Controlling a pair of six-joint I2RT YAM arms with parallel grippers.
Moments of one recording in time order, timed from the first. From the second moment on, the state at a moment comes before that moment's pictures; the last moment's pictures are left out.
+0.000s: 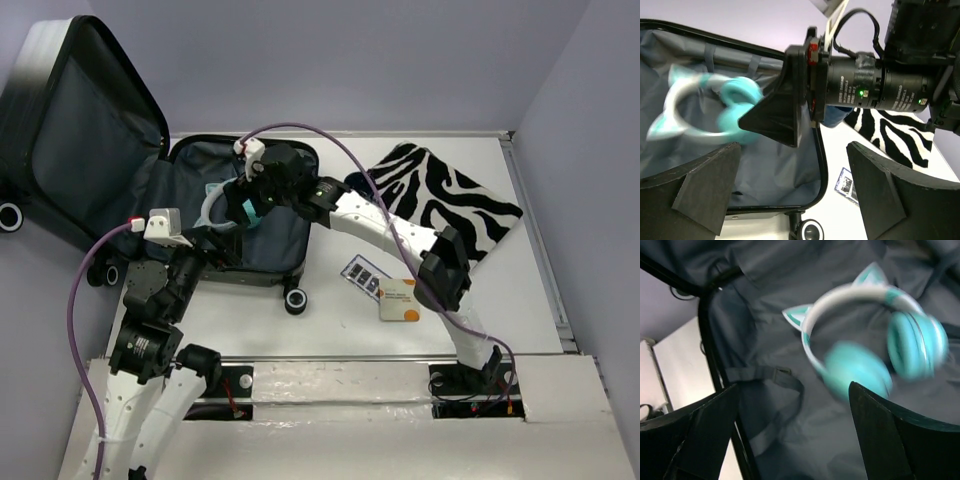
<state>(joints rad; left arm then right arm) -0.32 0.41 0.73 -0.33 -0.06 -0.39 0.94 2.19 2.16 -0.33 -0.19 0.15</state>
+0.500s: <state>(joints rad) -0.32 0.40 0.73 -0.33 -0.05 -0.39 0.46 1.73 1.53 -0.26 0.25 0.28</state>
